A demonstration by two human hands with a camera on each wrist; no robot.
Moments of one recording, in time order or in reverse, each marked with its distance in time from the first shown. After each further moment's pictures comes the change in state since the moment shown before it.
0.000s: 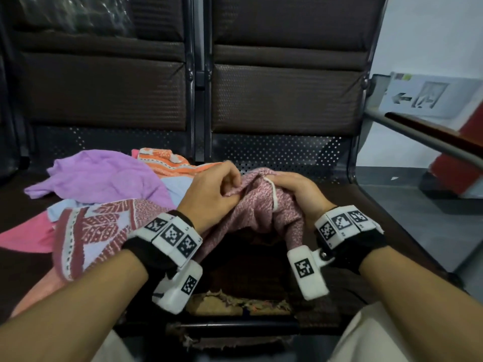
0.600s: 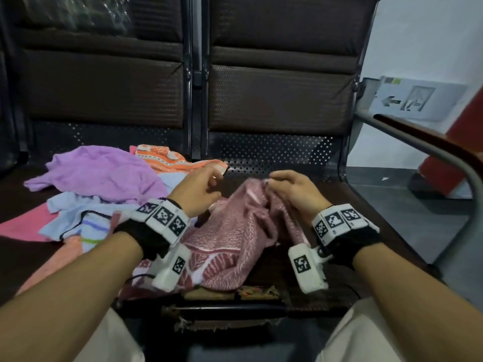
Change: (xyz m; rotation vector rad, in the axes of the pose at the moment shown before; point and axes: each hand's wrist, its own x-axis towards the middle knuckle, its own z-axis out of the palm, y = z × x) left_hand 0.000 -0.013 -0.008 0.176 -0.282 -0.335; right_hand -0.008 0.011 -0.023 -0.465 0.364 0.016
